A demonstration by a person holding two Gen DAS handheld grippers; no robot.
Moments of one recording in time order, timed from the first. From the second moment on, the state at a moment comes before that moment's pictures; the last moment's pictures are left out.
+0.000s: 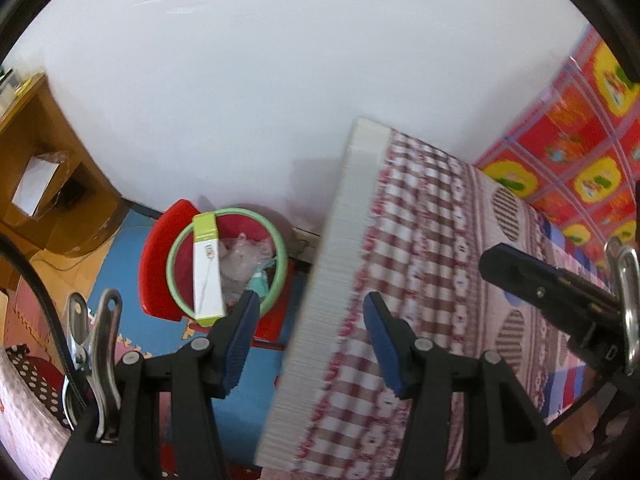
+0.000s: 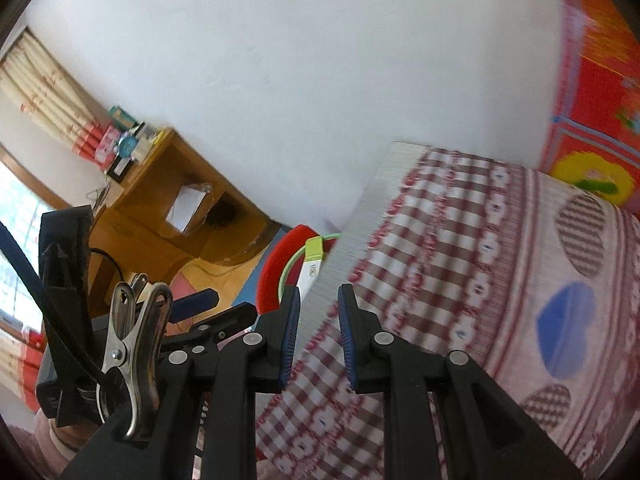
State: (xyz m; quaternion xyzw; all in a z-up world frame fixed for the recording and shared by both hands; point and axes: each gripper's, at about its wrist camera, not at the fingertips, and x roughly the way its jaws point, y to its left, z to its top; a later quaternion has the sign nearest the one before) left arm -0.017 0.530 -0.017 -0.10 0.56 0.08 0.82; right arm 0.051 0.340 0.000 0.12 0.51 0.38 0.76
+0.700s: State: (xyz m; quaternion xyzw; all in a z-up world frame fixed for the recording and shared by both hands) left arm -0.021 0.370 0.001 -0.02 0.56 -0.02 0.83; right arm 0.008 0.161 -0.002 0.19 0.48 0.28 0.81
